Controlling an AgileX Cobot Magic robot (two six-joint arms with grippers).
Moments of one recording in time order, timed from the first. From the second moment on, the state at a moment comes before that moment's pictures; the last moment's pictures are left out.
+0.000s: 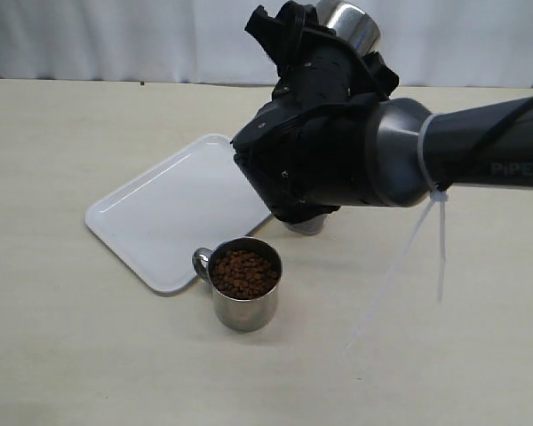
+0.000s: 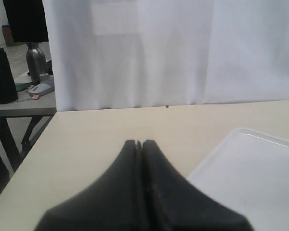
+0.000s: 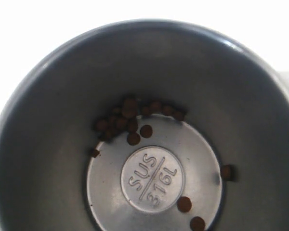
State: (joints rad) left arm -0.05 0.00 -0.02 0.09 0.19 -0.02; right arm 1.00 1.93 -1.24 -1.73 1.20 -0.51
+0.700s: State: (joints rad) left arm -0.05 0.00 -0.02 0.09 0.19 -0.02; right arm 1.00 1.94 -1.25 -1.73 1.20 -0.51
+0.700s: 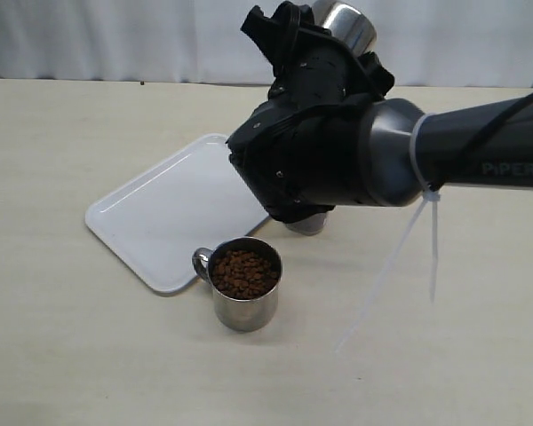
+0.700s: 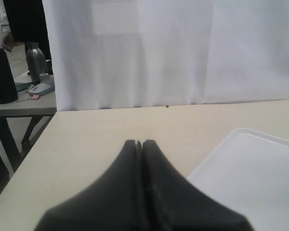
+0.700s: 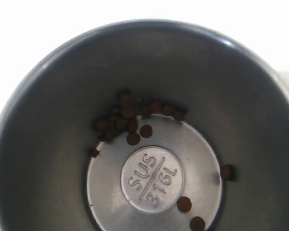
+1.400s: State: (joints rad) left arm -0.05 0.00 -0.02 0.09 0.19 -0.02; right arm 1.00 1.94 -1.25 -1.69 1.20 -0.51
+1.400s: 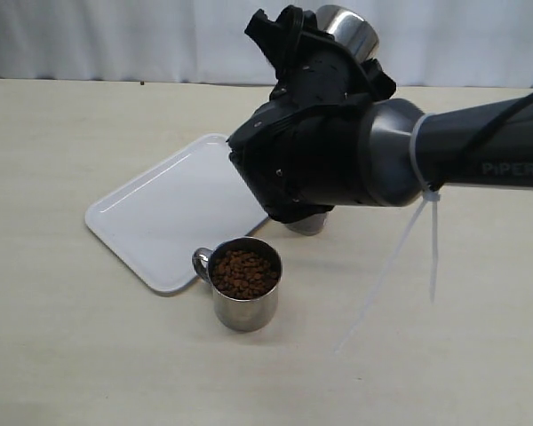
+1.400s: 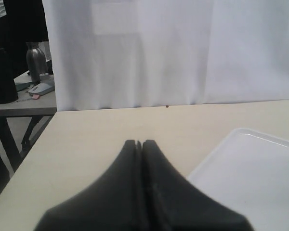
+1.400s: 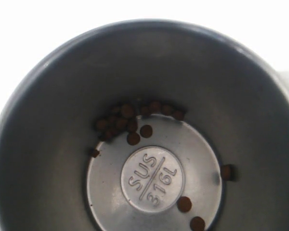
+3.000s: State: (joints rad) left arm -0.05 0.00 -0.02 0.09 0.19 -0.02; right arm 0.30 1.48 -0.82 0.05 0.00 -0.71
